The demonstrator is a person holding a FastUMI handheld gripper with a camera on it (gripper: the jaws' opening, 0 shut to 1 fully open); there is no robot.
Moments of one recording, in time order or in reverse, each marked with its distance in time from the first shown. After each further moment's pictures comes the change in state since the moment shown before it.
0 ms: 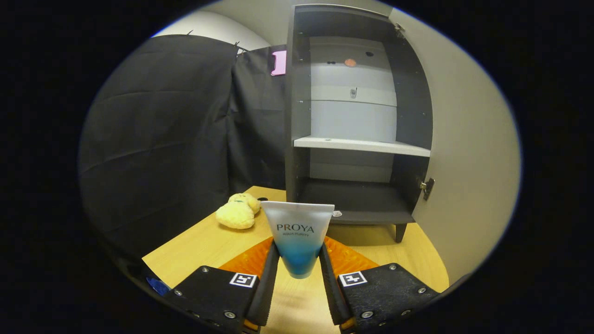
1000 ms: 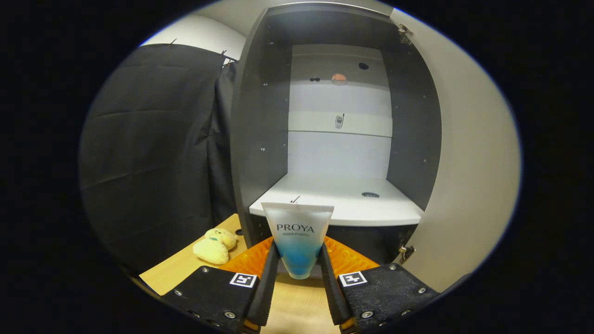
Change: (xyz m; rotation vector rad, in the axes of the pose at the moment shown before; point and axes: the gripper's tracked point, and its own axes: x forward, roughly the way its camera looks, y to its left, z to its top) arm 0.060 -0.084 0.142 -0.007 -0.066 -0.040
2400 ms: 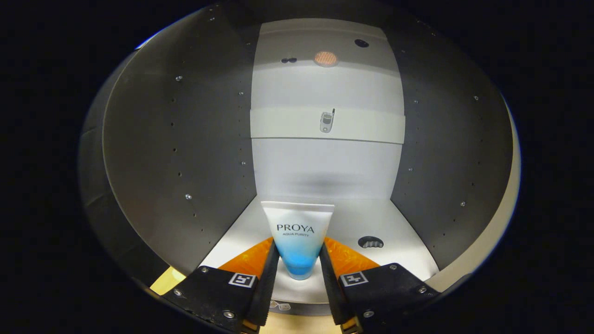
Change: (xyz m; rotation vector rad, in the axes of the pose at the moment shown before) arm 0.143 -0.047 0.056 0.032 0.109 -0.068
